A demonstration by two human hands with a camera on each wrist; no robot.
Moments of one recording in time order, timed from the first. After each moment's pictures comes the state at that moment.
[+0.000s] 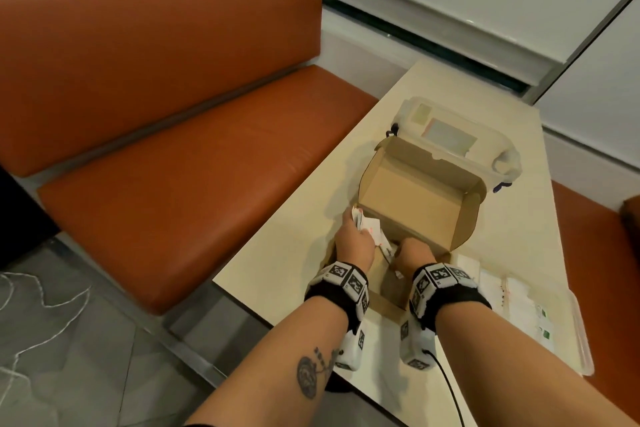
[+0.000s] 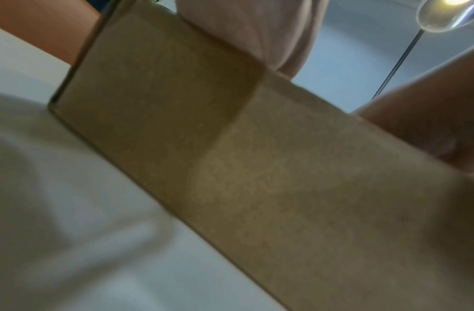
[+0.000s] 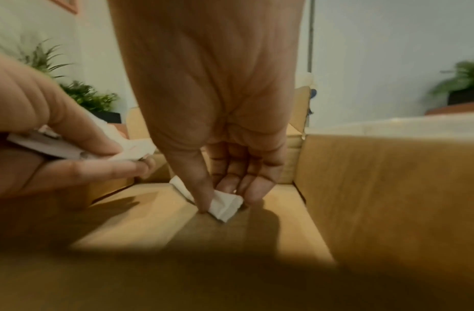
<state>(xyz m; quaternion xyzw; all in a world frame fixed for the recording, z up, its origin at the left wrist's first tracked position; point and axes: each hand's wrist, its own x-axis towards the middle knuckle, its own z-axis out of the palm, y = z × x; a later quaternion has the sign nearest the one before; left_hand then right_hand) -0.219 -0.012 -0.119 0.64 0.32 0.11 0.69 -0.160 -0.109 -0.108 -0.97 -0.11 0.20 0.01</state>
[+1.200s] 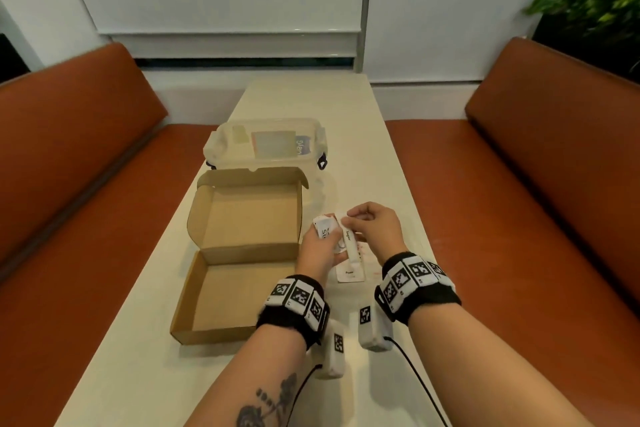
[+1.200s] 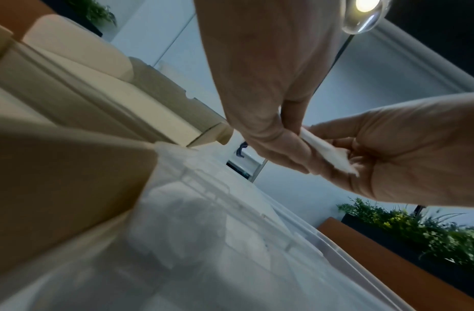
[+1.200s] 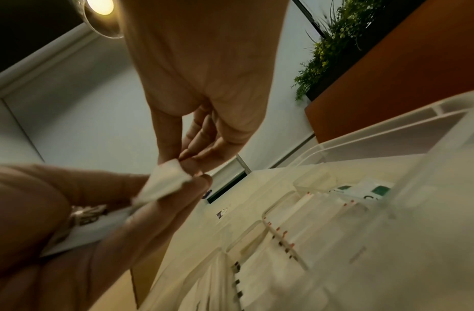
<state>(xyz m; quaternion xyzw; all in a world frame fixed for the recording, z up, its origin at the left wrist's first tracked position) -0.178 -0.191 -0.072 0.58 0.13 -0.05 0.81 -0.156 -0.300 -0.051 -0.75 0.07 -0.01 0.66</state>
